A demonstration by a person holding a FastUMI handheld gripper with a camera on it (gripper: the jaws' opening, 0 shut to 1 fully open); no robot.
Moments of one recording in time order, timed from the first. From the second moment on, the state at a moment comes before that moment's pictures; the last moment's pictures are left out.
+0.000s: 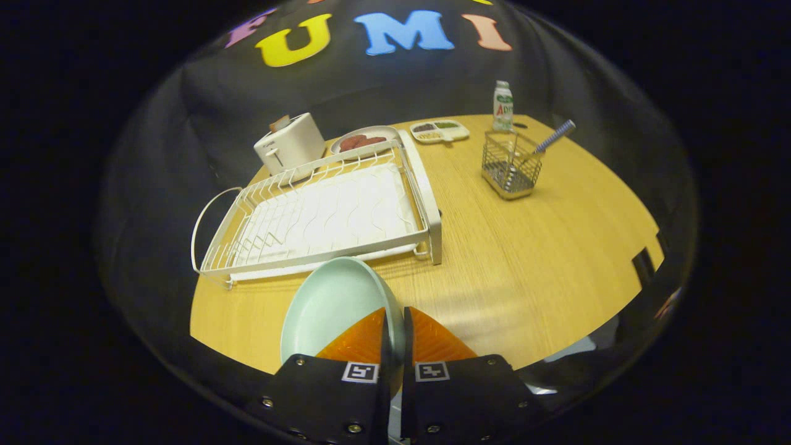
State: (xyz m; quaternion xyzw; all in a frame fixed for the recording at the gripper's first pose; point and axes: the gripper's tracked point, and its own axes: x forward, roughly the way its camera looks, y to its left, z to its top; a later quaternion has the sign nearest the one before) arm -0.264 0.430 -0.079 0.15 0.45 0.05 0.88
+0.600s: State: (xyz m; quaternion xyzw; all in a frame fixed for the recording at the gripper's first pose) arm -0.255 0.404 -0.115 0.17 0.48 0.02 0.86
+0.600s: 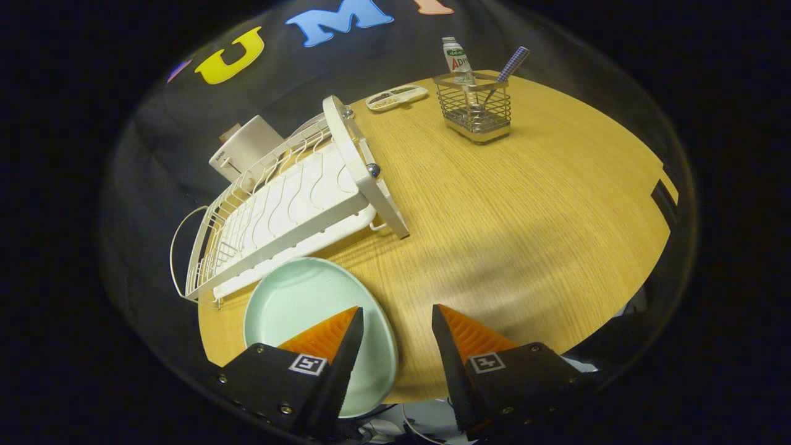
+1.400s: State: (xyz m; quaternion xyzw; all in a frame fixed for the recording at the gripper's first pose) arm -0.137 0.307 0.114 0.02 0.17 -0.04 0.98
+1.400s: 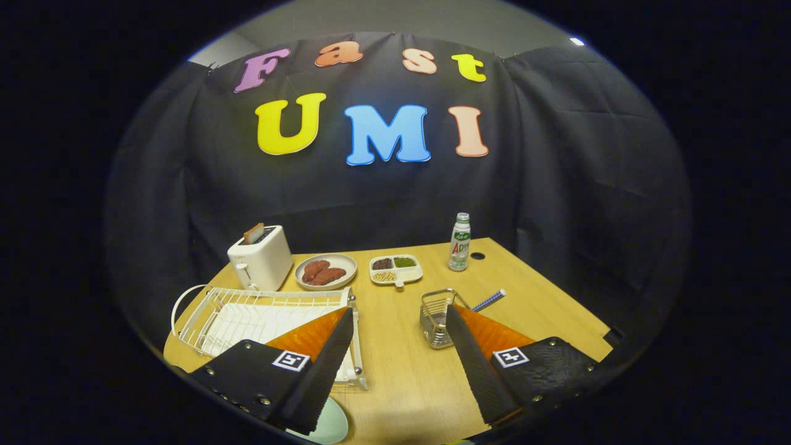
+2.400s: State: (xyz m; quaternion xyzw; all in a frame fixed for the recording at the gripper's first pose) arm -0.033 0.182 -0.018 0.16 0.25 -0.19 0.93
